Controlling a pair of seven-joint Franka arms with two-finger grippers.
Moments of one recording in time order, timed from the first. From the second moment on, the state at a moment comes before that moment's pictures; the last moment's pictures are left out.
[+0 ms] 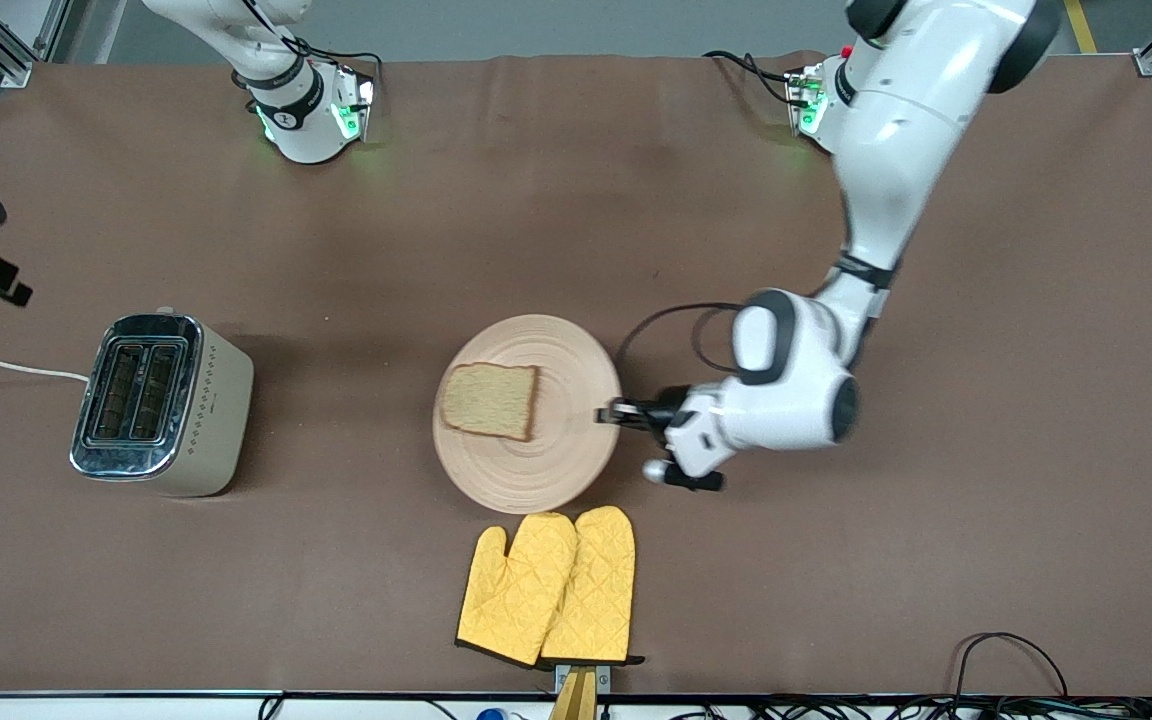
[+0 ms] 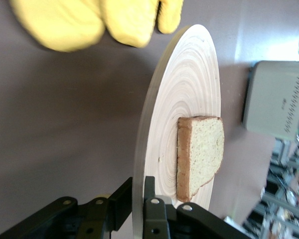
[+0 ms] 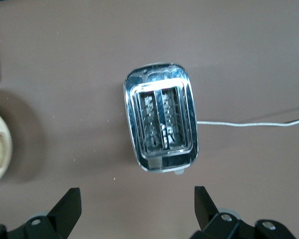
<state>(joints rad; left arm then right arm) -0.29 0.77 -0.16 -1.37 -0.83 2.08 0.15 -0.08 0.06 -0.02 -1.43 -0.01 1.49 0.06</state>
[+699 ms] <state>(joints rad) 0.31 0.82 -0.15 -1.37 -0.75 1.63 0.71 -0.08 0.07 0.00 -1.44 -0.01 1.49 0.06</state>
